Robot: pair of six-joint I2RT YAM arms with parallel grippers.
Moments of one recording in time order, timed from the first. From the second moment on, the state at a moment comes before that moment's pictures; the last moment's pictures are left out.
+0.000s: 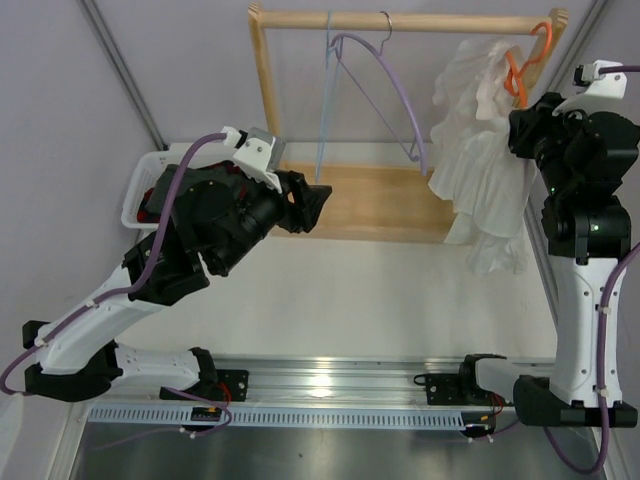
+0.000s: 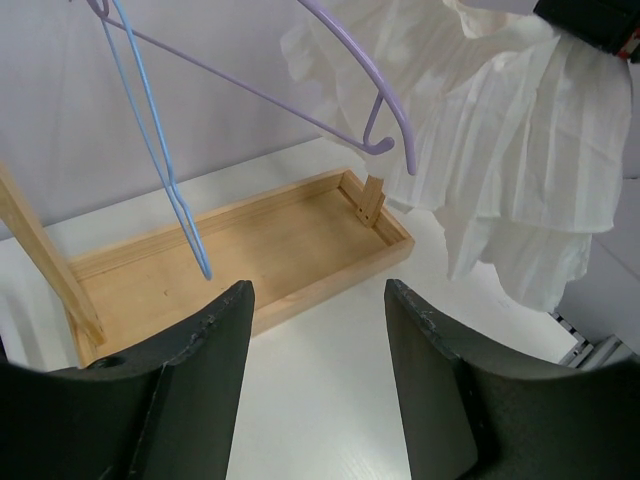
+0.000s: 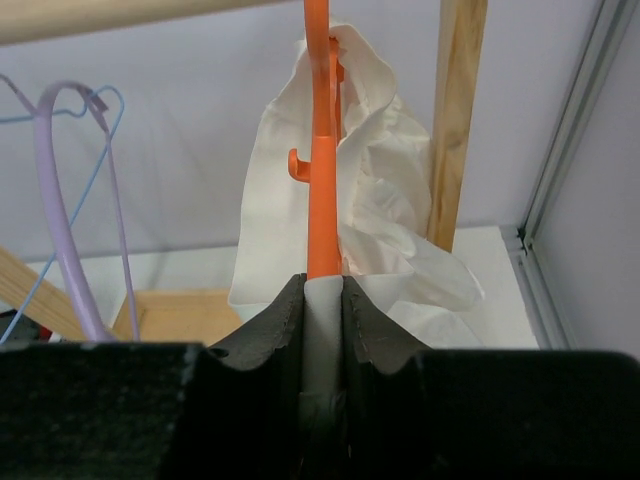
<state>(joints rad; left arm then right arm) -1.12 1.14 1.64 -0.50 -0.49 -0.17 0.03 1.16 1.76 -0.58 0.01 0.14</state>
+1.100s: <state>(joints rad) -1.12 1.13 1.62 -0.50 -0.49 -0.15 -0.10 1.39 1.83 -0.42 -0.20 0.19</state>
